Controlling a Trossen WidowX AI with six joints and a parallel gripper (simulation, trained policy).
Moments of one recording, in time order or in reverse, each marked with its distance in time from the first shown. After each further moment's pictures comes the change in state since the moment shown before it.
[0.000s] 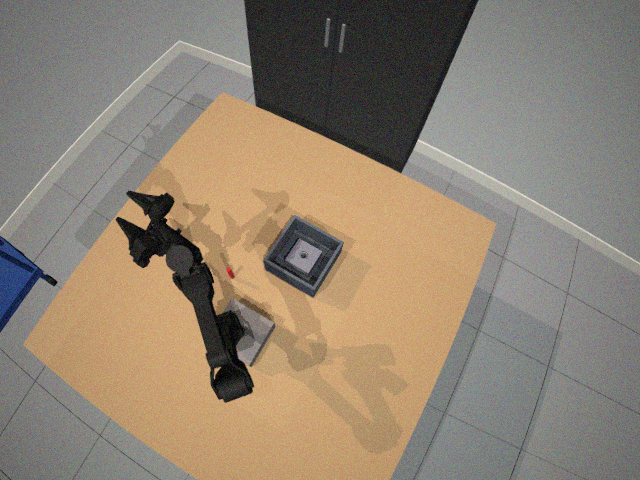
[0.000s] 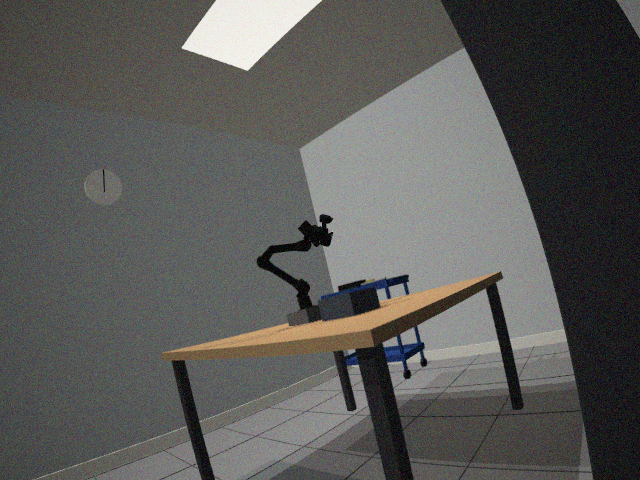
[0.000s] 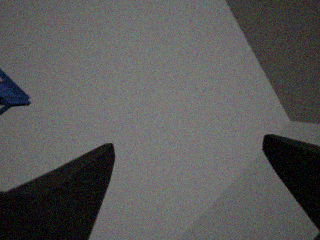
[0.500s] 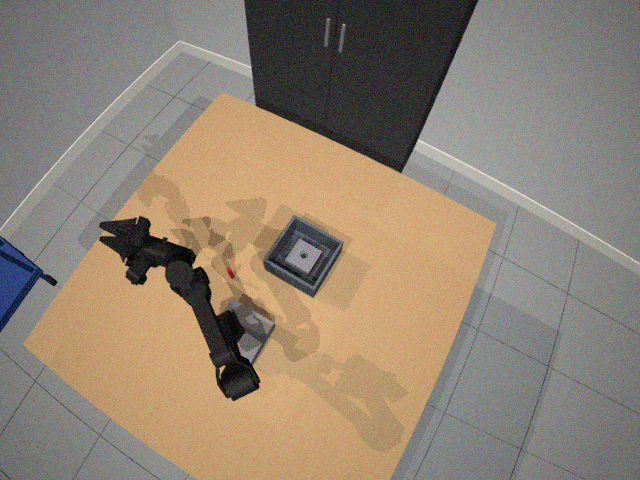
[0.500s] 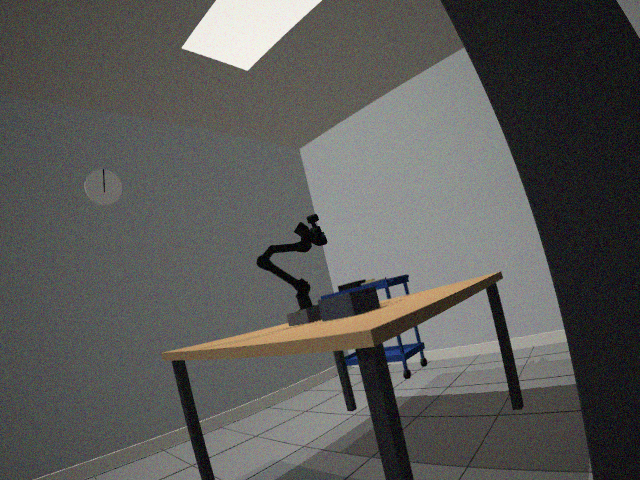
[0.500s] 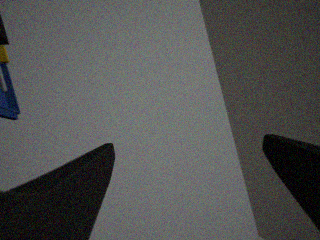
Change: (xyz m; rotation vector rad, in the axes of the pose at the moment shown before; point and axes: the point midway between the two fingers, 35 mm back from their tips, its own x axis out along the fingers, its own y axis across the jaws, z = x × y) arm -0.003 0.016 0.070 -0.387 -0.347 0.025
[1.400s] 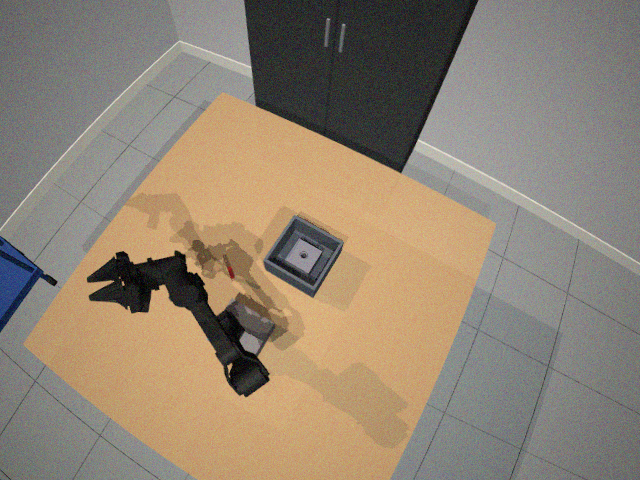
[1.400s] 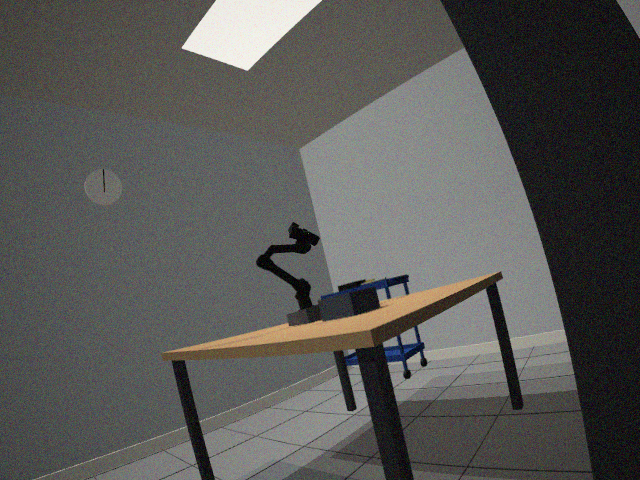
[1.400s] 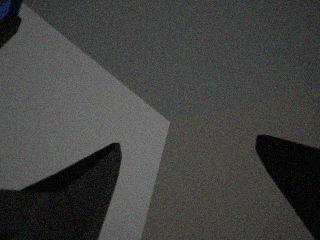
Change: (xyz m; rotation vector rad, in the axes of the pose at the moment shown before) arm -0.012 0.003 0.106 -0.644 -0.528 -0.114
